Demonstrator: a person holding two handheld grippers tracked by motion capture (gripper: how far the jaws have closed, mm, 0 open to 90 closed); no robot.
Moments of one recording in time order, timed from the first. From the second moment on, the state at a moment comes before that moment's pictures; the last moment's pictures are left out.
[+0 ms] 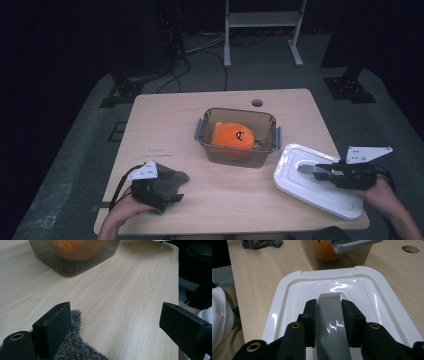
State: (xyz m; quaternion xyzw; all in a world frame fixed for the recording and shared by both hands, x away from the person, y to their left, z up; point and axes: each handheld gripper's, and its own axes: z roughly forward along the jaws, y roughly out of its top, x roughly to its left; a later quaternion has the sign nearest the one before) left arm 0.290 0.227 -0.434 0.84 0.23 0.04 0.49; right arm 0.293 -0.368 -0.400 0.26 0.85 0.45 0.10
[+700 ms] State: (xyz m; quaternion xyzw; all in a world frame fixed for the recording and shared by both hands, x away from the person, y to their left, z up) left arm 0.290 0.228 -0.435 0.84 0.23 0.04 0.49; right arm 0.281 -0.376 -0.369 0.25 0.85 0.45 0.11
